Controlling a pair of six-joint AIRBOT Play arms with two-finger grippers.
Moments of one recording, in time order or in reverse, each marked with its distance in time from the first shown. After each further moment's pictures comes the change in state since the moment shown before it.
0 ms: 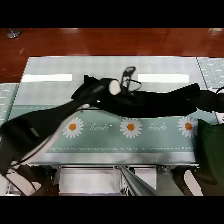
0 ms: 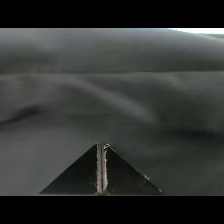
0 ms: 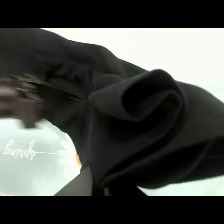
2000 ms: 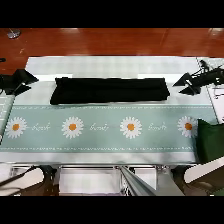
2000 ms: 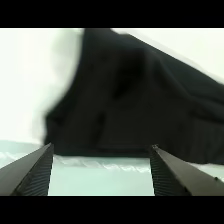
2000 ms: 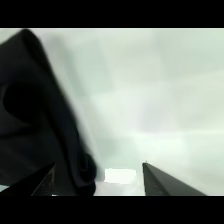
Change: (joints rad) left arm 1.210 0.586 -0.459 -0.085 -0.304 0.392; right arm -0.111 -1.172 0.602 0.000 -0.040 -0.007
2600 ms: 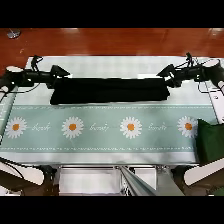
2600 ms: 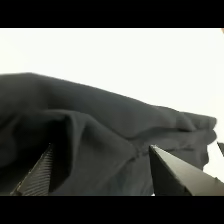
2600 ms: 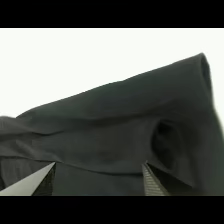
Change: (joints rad) left arm -0.171 -0.510 0.238 -0.385 0.068 0.068; right arm 0.135 0.052 -0.071 0.274 -0.212 -0.026
